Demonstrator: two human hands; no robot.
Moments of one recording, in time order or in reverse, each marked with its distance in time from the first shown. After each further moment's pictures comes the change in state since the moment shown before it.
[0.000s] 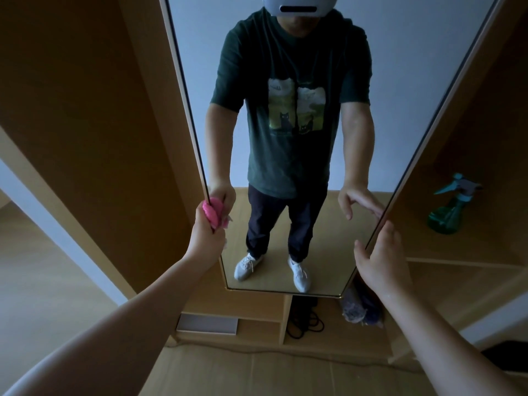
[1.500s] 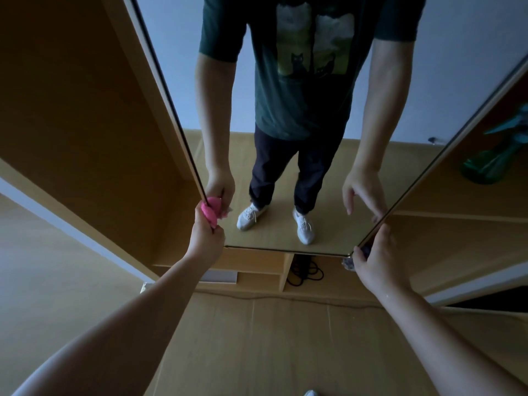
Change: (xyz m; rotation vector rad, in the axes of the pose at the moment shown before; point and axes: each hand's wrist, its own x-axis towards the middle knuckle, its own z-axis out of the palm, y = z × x) left_hand -0.016 -0.139 0.041 0.072 -0.086 -0.146; right_hand -0.017 0.074 0.101 -0.108 -0.199 0.136
